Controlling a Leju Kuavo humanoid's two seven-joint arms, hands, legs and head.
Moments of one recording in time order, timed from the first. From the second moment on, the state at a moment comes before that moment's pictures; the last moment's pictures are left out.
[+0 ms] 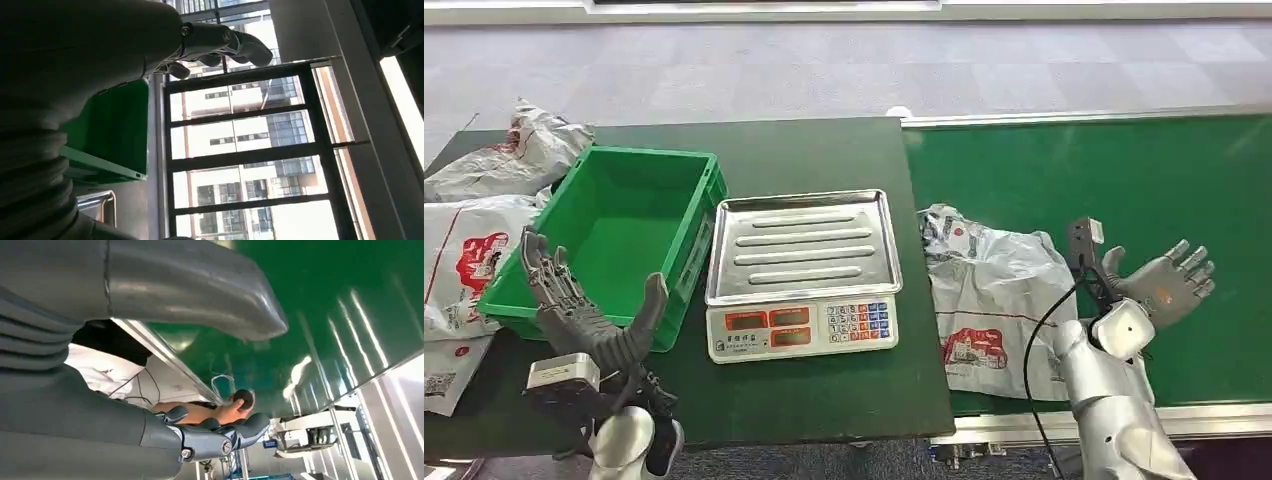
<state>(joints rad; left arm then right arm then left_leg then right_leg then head) -0.03 -0.26 -0.11 -1.64 -0.12 0.54 -0.65 -0.58 -0.03 -0.30 -0.69 1.56 -0.70 0.40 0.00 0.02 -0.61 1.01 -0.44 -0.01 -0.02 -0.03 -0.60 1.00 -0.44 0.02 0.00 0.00</state>
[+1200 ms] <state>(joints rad) -0.04 -0.24 -0.12 -1.61 -0.11 0.54 -0.68 -0.76 0.05 -0.35 -0.38 1.31 -0.03 0.04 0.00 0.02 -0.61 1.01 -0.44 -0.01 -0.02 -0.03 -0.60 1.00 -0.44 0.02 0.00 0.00</state>
